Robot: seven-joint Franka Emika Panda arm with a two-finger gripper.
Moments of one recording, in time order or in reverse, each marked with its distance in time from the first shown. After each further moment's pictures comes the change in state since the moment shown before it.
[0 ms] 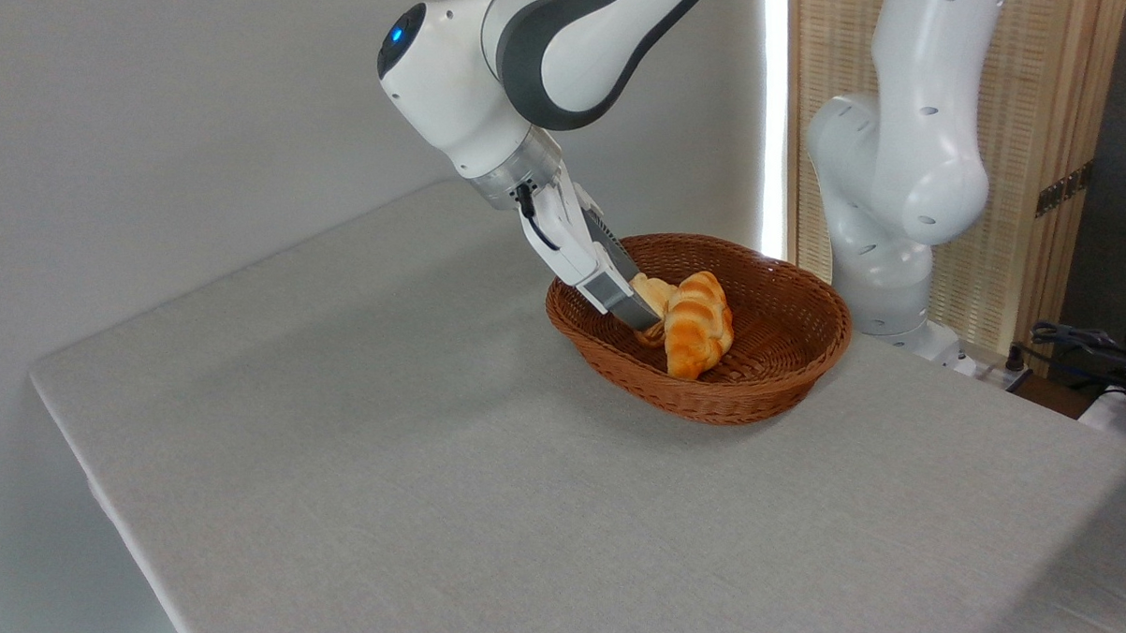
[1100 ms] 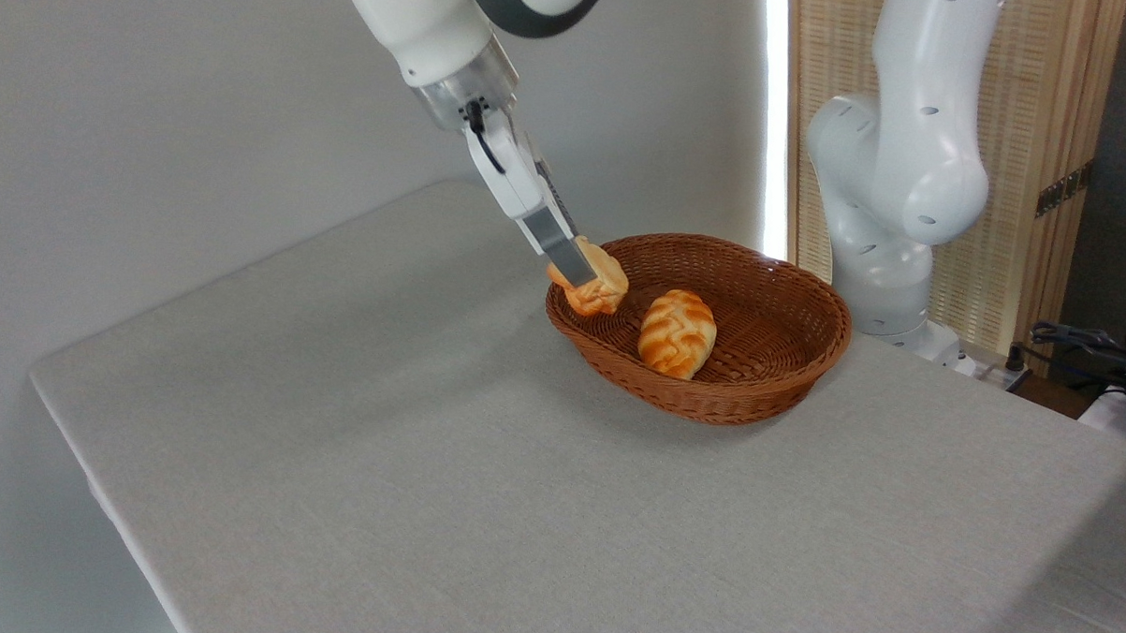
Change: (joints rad) arm 0.001 -0.002 0.001 0.211 0.000 -0.031 -0.026
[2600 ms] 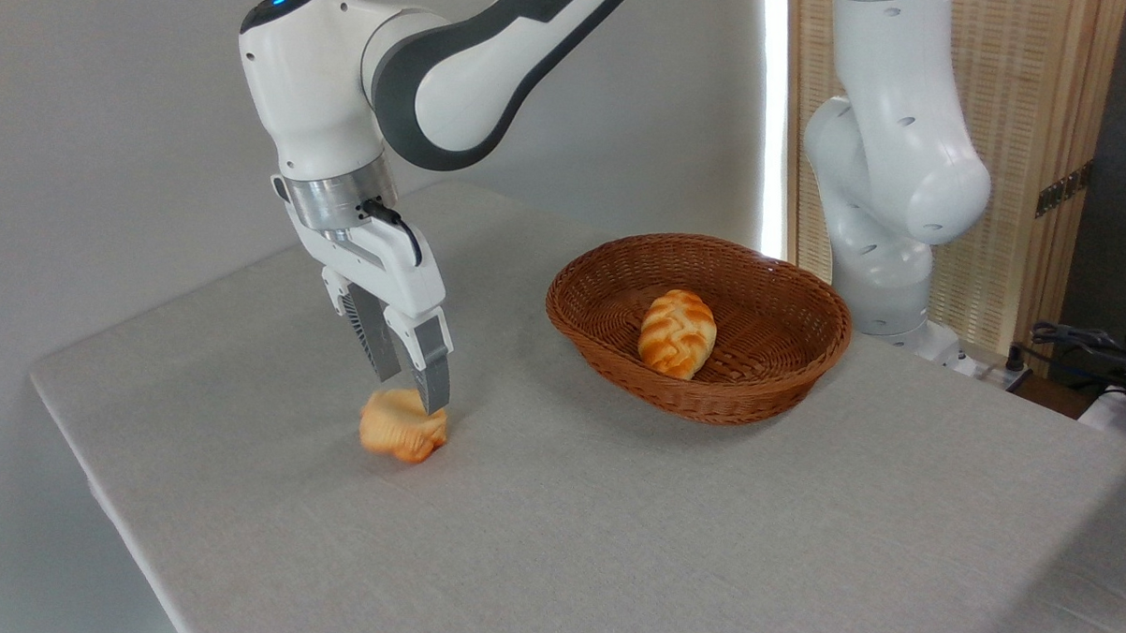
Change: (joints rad) arm 0.032 0.329 0.021 0.152 0.000 0.493 -0.508
